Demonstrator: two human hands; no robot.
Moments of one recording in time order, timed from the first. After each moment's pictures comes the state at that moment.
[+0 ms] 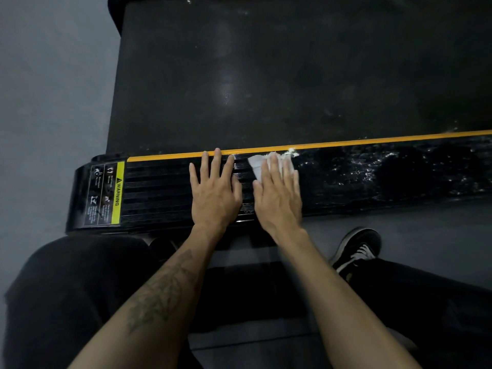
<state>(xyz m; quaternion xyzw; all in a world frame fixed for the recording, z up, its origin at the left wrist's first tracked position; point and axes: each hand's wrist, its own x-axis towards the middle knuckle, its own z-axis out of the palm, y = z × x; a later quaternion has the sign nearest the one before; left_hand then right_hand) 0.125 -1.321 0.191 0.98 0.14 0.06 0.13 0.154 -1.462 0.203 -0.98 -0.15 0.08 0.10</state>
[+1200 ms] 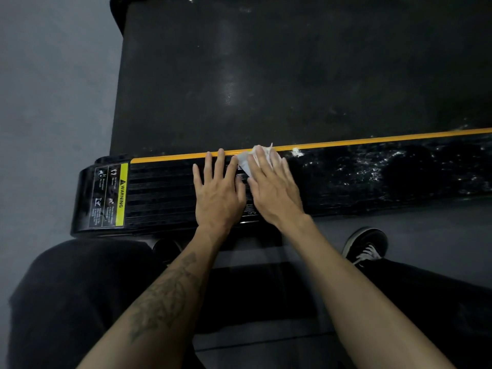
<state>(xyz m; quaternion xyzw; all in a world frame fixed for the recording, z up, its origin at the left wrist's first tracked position) 0.124 -1.322 0.192 0.98 0.14 0.06 0.13 0.176 -1.454 0.208 -0.96 -0.25 0.08 0.05</state>
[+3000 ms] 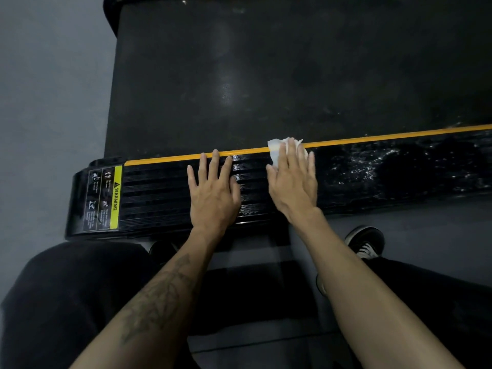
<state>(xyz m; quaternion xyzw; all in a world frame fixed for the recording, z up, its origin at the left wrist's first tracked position) 0.125 -1.323 0.194 0.98 0.14 0.05 0.14 0.199 -1.481 0.207 -0.99 -0.11 0.05 0.05</state>
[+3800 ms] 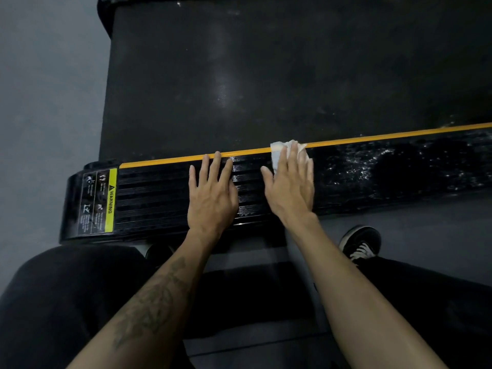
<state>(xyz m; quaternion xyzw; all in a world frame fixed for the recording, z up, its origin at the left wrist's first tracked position) 0.124 -1.323 0.190 0.99 0.09 0.06 0.12 0.192 -1.481 0.205 -0.99 -0.07 0.05 0.06</state>
